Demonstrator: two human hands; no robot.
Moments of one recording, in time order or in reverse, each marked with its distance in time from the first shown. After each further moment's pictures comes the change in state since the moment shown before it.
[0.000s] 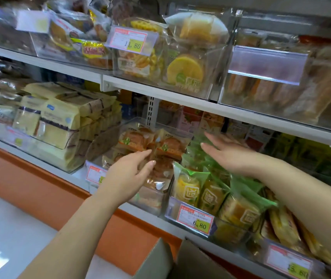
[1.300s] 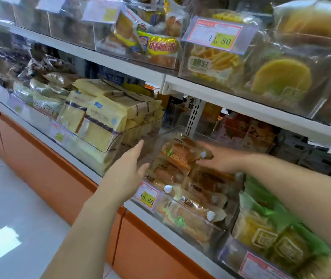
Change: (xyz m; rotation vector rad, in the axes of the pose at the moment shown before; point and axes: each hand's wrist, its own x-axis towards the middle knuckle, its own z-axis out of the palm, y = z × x) left_hand 0.018 -0.102 -0.037 -0.003 0.104 -0.287; right_hand 0.130 -0.115 0.039 -0.068 -0.184 -0.297
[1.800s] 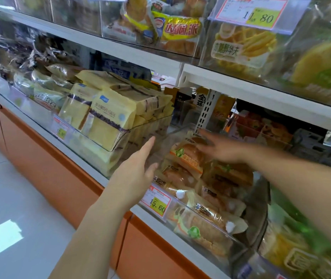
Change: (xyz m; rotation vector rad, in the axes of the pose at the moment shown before) left_hand 0.009 -0.016 0.008 -0.106 -0.037 0.002; right_hand 0.076 0.002 0.007 0.070 0.070 -0.055
